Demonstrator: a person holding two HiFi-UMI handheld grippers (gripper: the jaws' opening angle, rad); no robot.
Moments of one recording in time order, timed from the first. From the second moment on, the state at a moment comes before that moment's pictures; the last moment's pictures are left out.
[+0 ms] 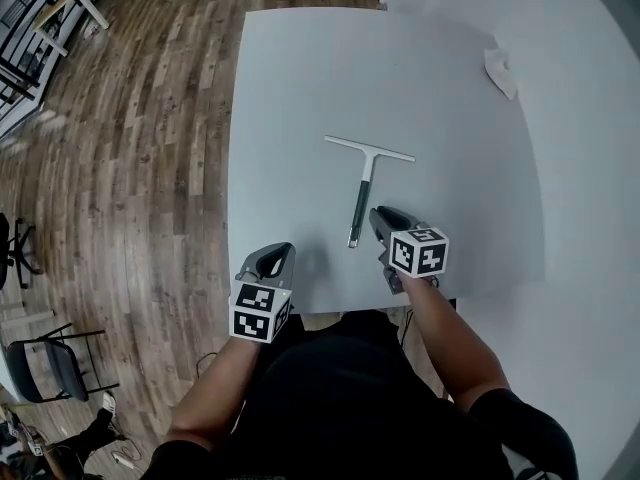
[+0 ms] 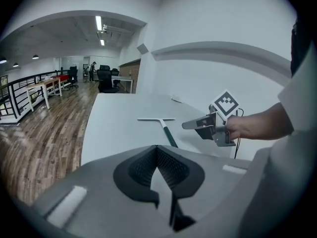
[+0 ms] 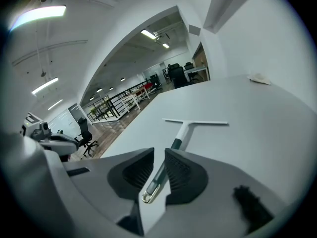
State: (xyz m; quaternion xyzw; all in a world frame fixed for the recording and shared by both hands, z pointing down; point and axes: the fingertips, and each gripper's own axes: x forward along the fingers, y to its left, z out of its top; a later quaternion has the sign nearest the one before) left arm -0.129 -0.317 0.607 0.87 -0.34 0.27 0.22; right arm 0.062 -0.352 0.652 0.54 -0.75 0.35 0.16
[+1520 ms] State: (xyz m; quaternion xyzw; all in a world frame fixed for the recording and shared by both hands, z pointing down) left arm -0.178 -0.320 0.601 0.86 -0.37 0.25 0.25; right arm 0.084 -0.444 0.744 0.58 -0.65 0.45 0.18
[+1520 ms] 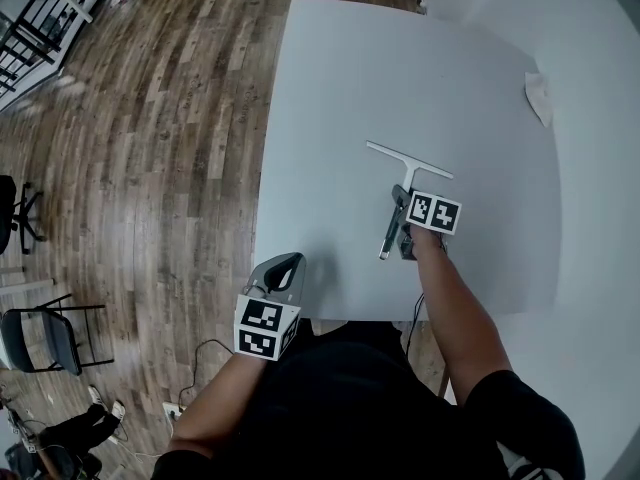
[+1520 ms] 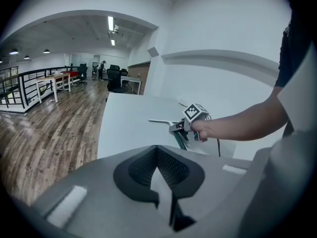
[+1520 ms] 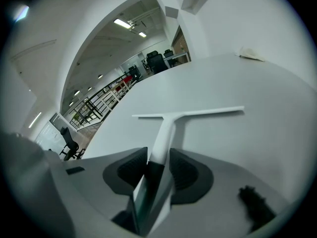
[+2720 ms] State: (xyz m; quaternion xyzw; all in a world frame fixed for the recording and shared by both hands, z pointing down) left arm -0.083 -0.284 0.508 0.86 -0.43 0.16 0.21; right arm 0.135 -0.326 0.564 0.49 -0.79 0.37 0.03
